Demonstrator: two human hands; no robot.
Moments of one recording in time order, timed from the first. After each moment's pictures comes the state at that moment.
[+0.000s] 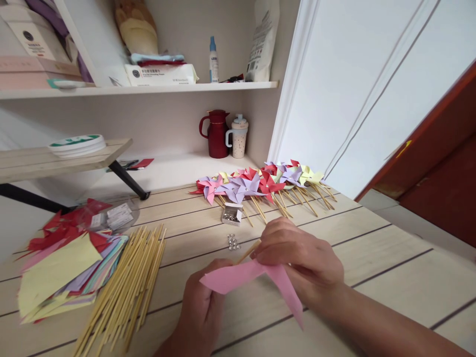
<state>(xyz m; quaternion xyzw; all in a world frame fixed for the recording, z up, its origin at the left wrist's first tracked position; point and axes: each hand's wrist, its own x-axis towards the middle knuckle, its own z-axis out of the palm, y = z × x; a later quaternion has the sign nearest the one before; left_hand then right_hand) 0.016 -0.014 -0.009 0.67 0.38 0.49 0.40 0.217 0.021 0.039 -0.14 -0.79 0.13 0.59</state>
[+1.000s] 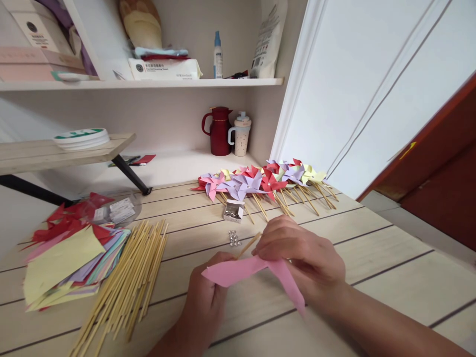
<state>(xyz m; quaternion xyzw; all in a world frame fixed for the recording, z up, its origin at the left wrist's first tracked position) 0.020 -0.009 -0.016 0.66 0.39 0.50 0.40 0.214 0.018 0.040 -0.15 -0.78 0.14 0.59</state>
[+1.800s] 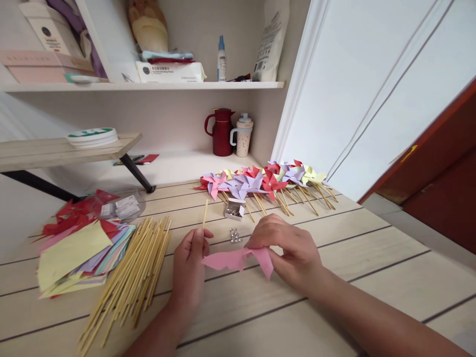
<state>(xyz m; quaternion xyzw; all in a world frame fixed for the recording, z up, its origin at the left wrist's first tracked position) 0.013 0.014 -0.008 0.42 0.53 0.61 0.42 0.207 0.024 0.034 -0.20 -0.80 0.14 0.55</state>
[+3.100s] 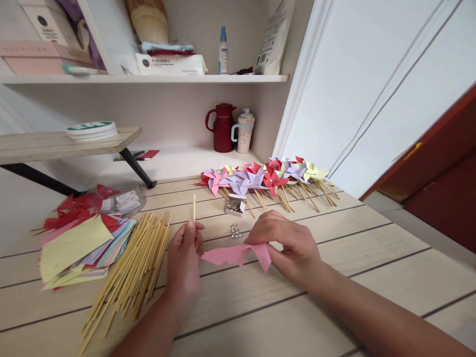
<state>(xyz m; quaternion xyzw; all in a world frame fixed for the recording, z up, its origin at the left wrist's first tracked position) 0.007 0.022 -0.011 0.32 0.49 0.66 0.47 0.208 0.024 0.031 -0.20 -0.81 0.15 0.53</state>
